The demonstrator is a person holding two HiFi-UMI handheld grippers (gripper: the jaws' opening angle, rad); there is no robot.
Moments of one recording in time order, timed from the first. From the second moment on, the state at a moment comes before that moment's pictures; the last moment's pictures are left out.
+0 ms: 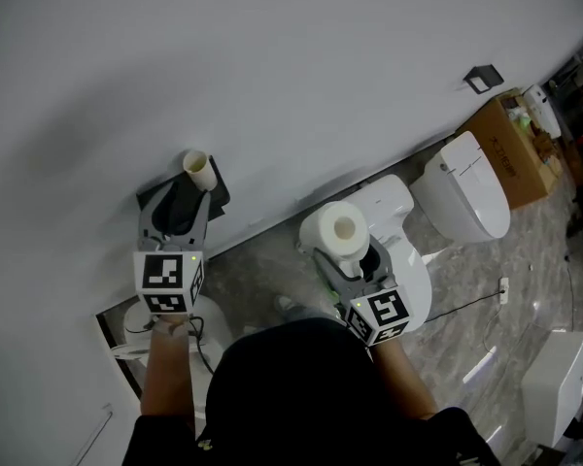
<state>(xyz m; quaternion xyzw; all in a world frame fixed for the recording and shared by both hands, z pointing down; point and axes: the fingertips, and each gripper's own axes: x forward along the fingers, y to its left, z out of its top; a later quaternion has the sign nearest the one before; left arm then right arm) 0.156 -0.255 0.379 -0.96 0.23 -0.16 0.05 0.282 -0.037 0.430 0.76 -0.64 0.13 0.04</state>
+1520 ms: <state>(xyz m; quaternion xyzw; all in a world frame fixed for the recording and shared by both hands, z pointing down) 0.133 -0.268 0.356 -0.94 0.29 -0.15 0.07 0.284 -0.009 0.433 0.77 -0.62 0.13 0.03</state>
